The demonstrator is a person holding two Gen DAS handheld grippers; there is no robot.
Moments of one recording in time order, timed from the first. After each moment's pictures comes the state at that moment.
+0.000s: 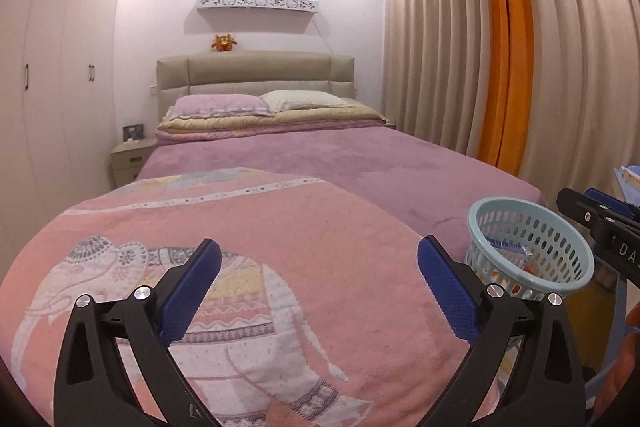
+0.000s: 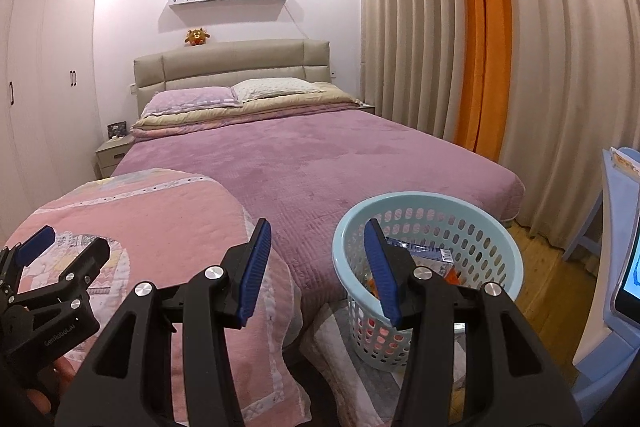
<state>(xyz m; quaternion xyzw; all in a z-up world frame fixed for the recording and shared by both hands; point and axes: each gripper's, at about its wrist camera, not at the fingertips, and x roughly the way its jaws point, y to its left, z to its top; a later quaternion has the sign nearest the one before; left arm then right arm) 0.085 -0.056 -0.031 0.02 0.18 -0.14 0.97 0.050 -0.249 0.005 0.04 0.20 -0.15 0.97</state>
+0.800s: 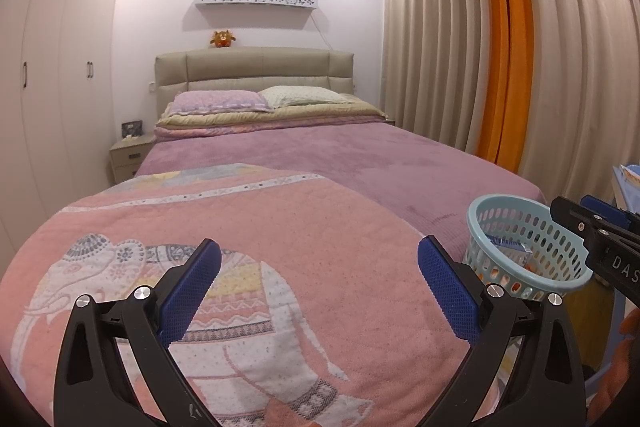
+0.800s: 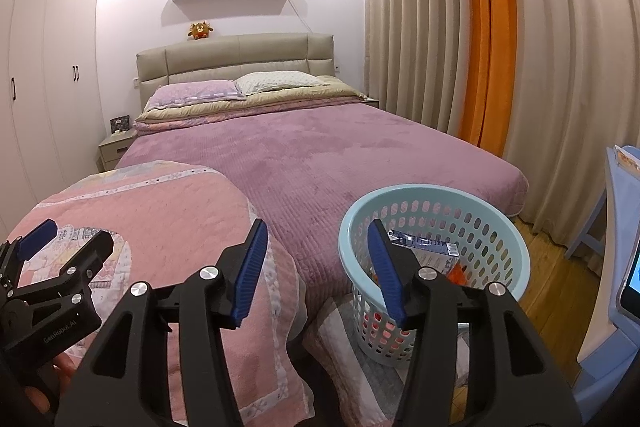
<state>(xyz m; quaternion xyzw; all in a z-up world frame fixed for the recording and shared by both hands) 0.088 -0.056 -0.034 0.01 0.18 -0.14 0.97 0.055 -0.243 0.002 0.04 0.22 -0.14 0.96</state>
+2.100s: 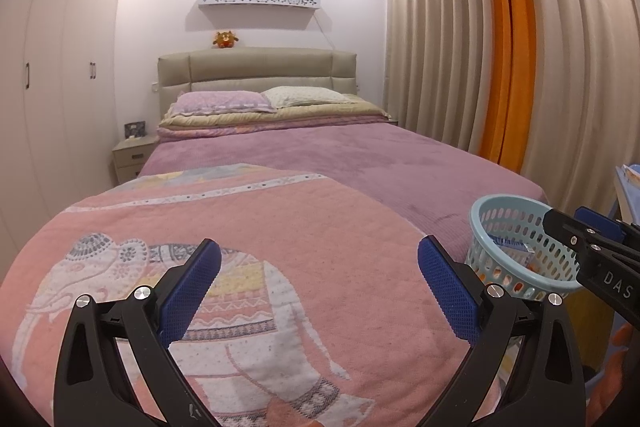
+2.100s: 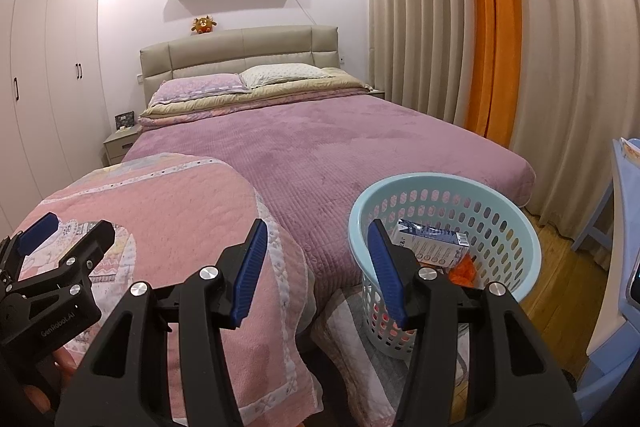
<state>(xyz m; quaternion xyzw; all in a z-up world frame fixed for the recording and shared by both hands) 0.086 -0.055 -0.032 0.02 0.18 -0.14 0.97 0.052 -0.244 -0.005 0.05 0.23 -0.13 0.96</state>
